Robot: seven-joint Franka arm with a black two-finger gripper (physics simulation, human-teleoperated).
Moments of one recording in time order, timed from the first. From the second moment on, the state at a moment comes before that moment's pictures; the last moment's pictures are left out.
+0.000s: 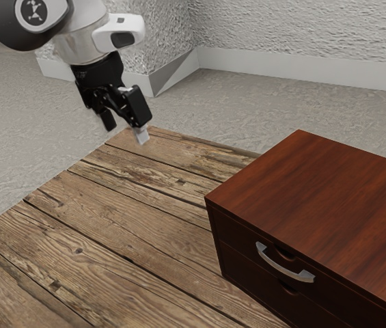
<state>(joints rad) -0.87 0.03 0.94 -1.31 -0.03 1.42 0.14</state>
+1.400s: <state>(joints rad) -0.02 -0.82 -0.06 -2.39 0.02 1.68 0.15</state>
